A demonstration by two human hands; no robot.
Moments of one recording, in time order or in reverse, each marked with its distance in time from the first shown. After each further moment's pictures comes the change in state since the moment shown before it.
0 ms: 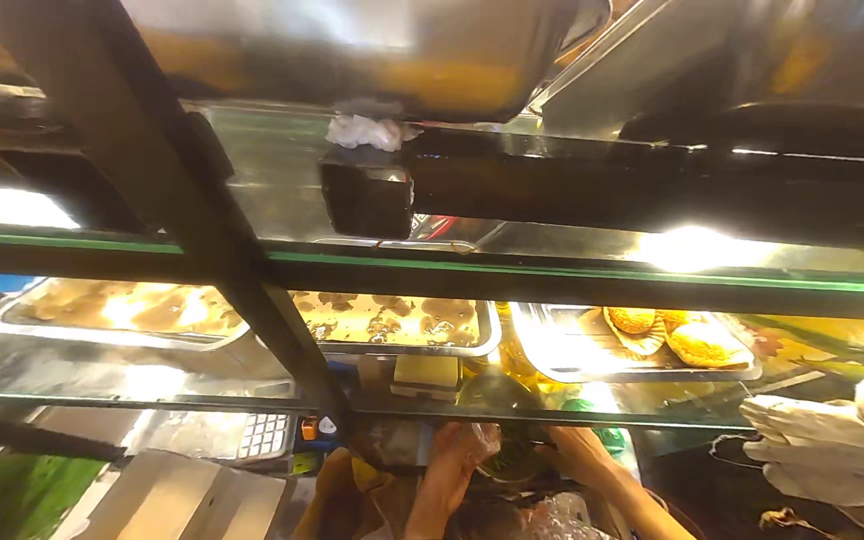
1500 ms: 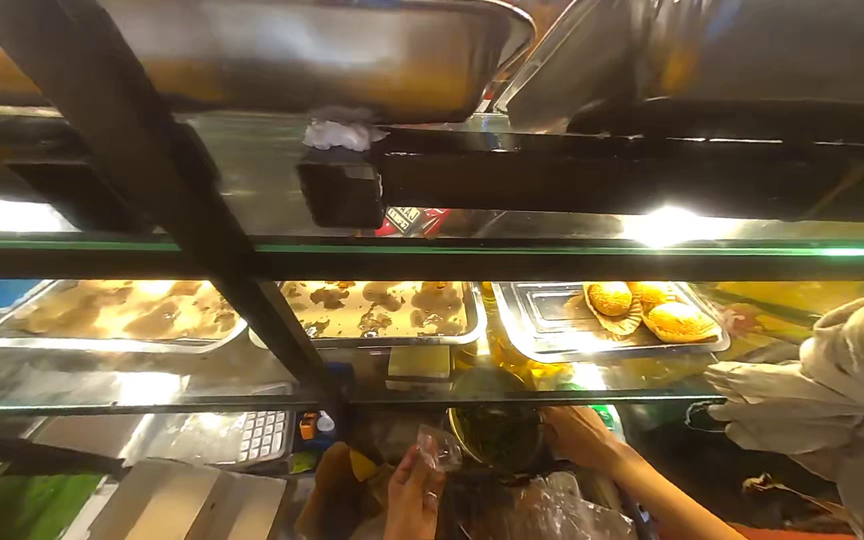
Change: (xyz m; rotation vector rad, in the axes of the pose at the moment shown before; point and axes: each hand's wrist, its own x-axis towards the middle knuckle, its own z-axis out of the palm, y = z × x) left_hand -0.080 0.020 -0.011 -0.074 0.317 0.120; right_hand -0.031 -0.017 -0.029 -0.067 -0.019 0.015
